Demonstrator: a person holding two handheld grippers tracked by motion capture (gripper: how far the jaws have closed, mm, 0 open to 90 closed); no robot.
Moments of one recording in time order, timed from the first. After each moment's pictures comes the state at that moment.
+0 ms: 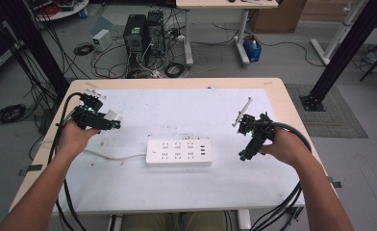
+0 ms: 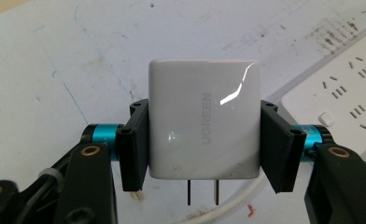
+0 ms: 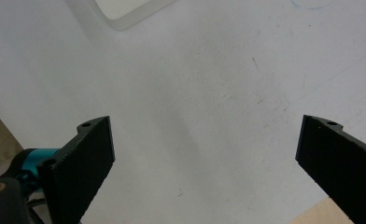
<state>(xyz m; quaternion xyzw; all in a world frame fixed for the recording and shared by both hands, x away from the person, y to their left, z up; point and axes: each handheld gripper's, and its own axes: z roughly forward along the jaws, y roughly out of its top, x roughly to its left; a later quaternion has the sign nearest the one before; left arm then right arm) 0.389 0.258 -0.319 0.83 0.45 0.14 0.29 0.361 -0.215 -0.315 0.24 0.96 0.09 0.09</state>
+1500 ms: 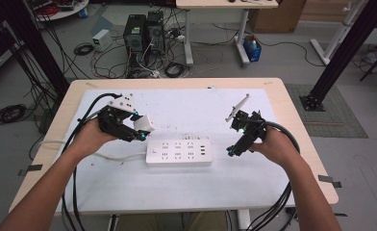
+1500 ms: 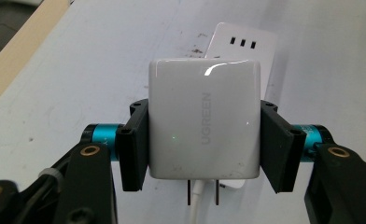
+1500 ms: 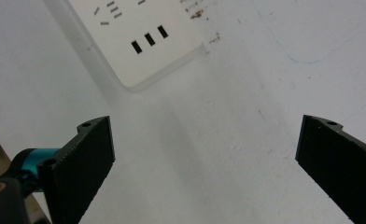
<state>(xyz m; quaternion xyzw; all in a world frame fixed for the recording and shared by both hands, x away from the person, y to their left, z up) 0.370 0.180 -0.298 0.91 0.15 0.10 0.37 0.367 -0.198 -0.315 0.26 0.94 0.18 0.10</state>
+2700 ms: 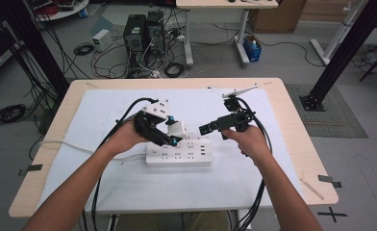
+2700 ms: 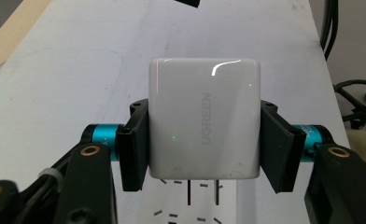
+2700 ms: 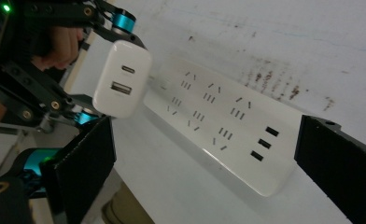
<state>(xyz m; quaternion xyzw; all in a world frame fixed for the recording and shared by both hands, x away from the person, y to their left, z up) 0.382 0.101 -0.320 0.91 0.05 0.06 0.42 0.387 -0.172 -0.310 0.47 0.78 0.38 -0.12</state>
